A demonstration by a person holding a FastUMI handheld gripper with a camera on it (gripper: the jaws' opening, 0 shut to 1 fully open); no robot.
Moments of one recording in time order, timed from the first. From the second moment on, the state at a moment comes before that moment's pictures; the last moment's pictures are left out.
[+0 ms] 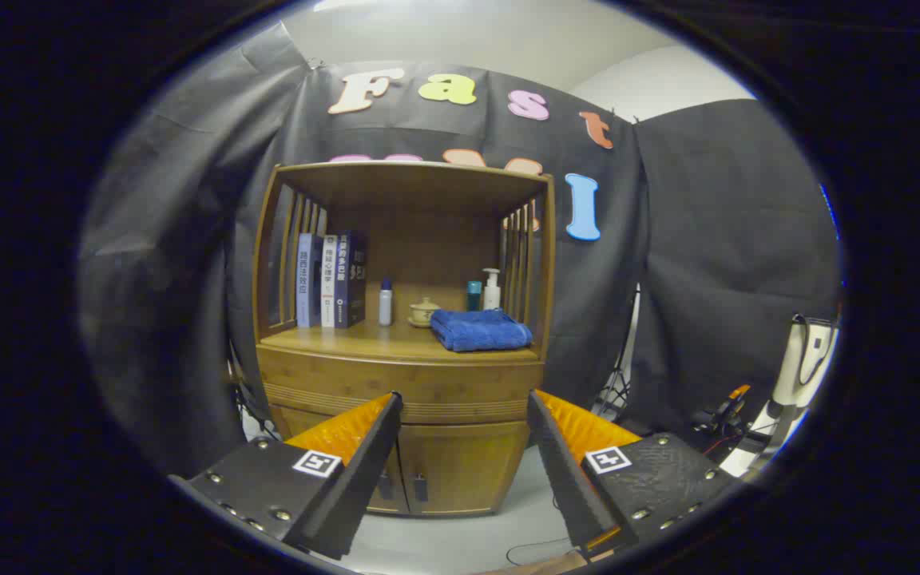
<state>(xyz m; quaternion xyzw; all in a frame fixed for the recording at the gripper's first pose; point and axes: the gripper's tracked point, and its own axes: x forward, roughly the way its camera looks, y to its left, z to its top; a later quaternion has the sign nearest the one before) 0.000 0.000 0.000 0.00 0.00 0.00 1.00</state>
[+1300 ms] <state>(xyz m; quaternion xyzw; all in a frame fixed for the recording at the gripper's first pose) 0.012 0.007 -0.005 0.01 0.01 0.01 1.00</state>
